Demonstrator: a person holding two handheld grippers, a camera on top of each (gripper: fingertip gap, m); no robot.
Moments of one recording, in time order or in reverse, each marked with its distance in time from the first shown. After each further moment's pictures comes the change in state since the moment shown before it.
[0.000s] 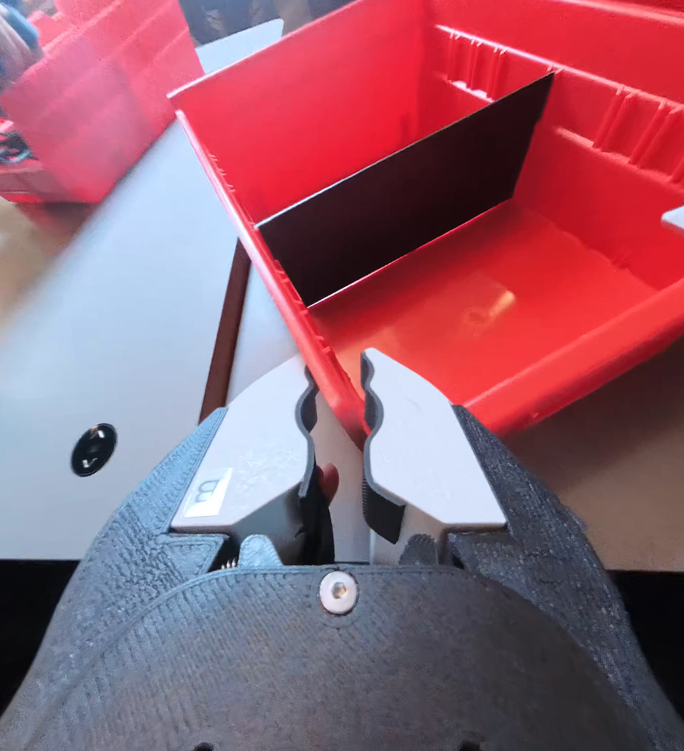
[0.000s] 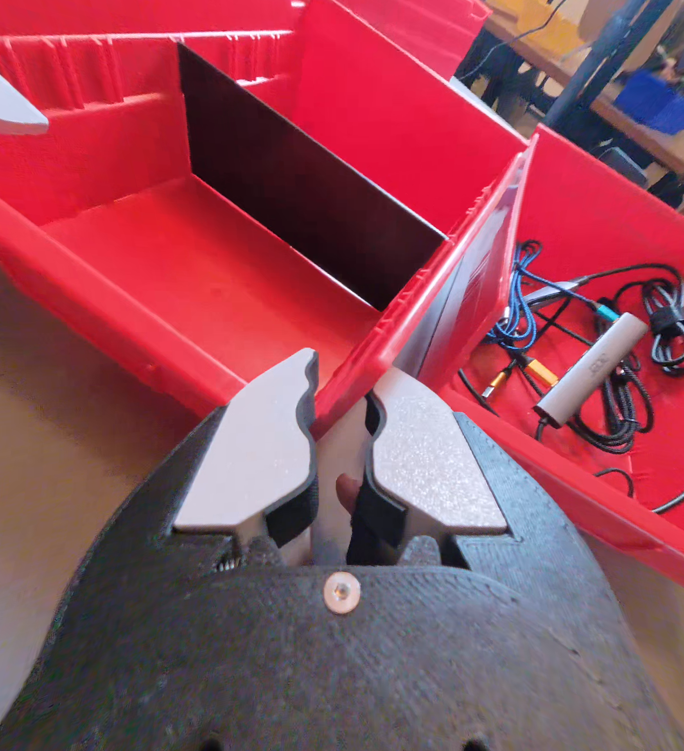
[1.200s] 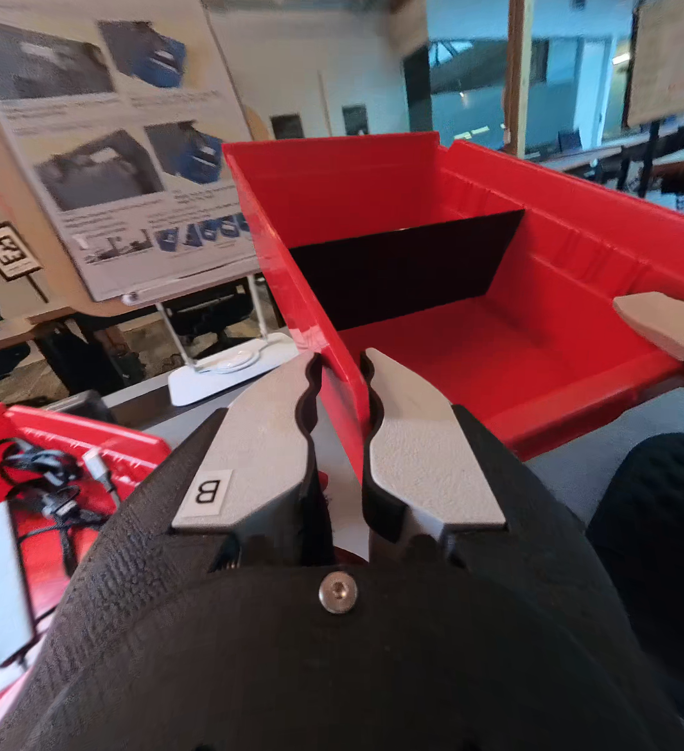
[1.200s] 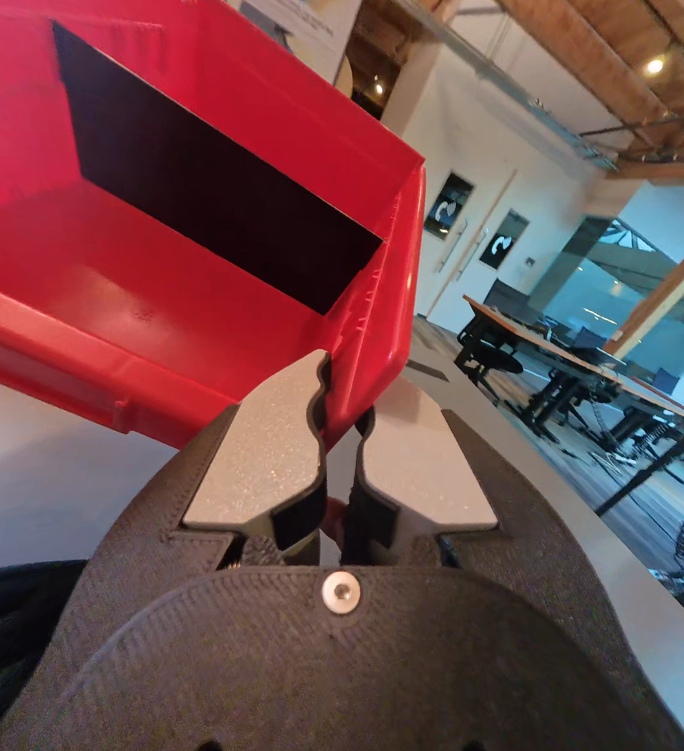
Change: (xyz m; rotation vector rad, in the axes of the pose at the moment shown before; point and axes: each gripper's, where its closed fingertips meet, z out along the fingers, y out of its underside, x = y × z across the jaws) left arm 0.429 -0.232 0.017 0.692 0.554 0.105; right arm 0.283 0.183 -0.351 0.055 1.092 0.072
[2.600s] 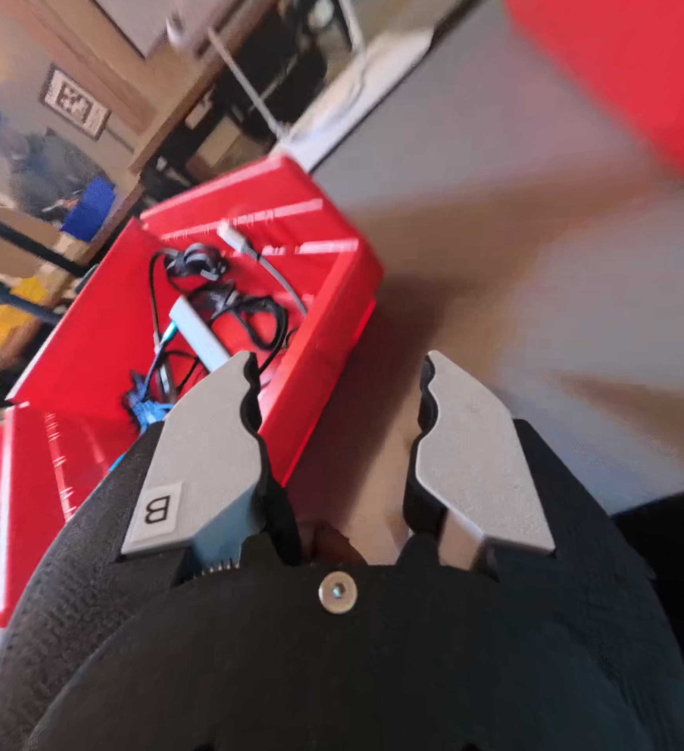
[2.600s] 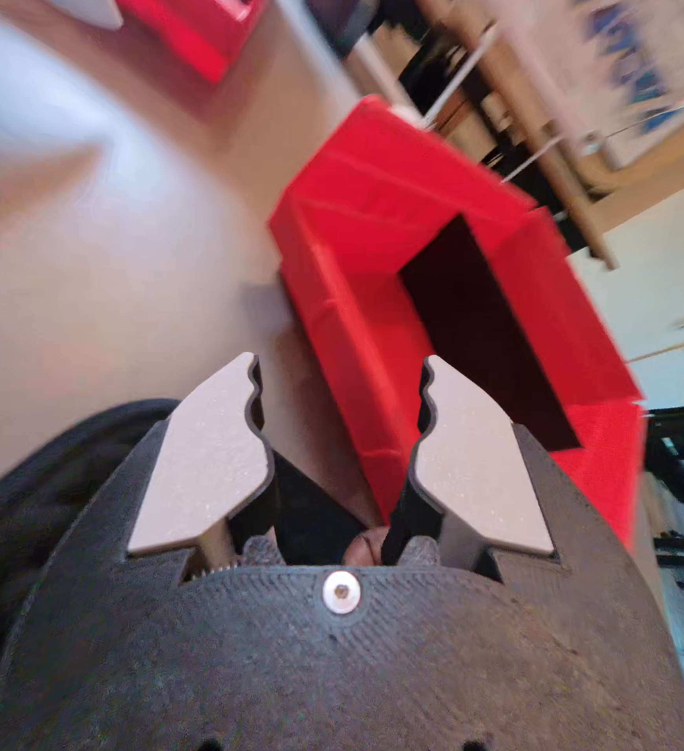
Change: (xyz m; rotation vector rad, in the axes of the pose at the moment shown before) left arm -0.106 0.128 -0.058 -0.585 -0.201 0.372; right arm -0.118 0.033 -0.019 -0.178 -0.651 -0.341
